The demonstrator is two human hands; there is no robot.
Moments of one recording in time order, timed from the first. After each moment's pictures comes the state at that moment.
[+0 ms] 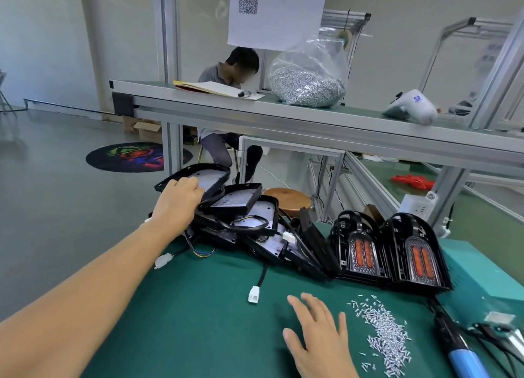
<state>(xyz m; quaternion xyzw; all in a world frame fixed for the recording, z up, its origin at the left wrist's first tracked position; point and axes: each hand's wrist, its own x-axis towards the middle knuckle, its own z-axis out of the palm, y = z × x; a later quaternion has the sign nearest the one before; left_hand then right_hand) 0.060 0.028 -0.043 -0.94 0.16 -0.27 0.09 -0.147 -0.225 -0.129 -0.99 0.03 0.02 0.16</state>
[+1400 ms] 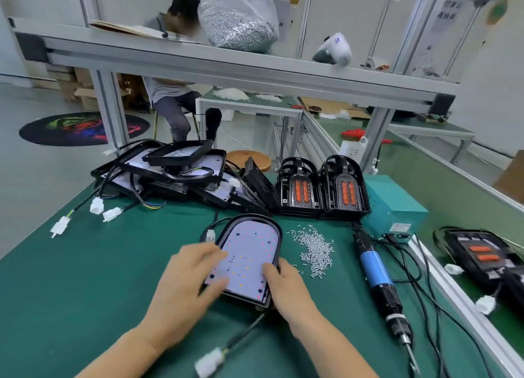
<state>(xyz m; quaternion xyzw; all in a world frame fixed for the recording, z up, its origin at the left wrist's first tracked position) -0.163 -0.067 -0.153 -0.87 0.33 -0.22 -0.30 -0.200 -0.254 -0.144 -0.80 0.18 -0.02 0.58</state>
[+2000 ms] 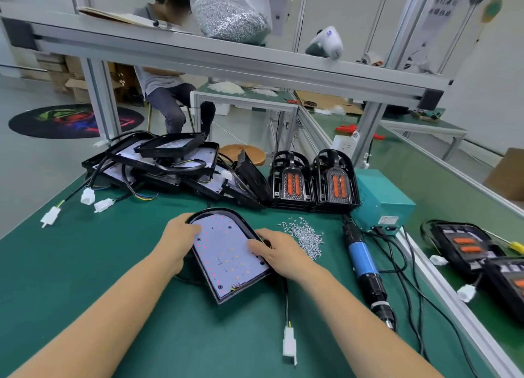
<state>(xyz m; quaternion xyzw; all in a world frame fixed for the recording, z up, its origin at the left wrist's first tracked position) -0.102 -0.099 -0.120 -0.76 -0.09 0.09 -0.64 -0.160 -0.296 -0.128 -0.93 -0.01 0.04 0.36</state>
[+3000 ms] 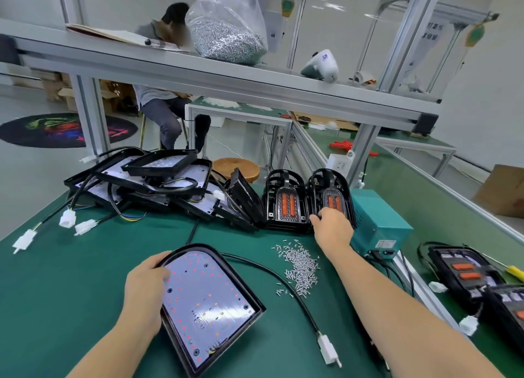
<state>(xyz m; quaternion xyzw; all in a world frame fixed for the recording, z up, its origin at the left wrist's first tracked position) -0.126 -0.086 -0.140 -0.64 -0.17 0.01 -0.75 -0.087 -0.402 -0.101 -0.94 0.29 -0.16 0.10</state>
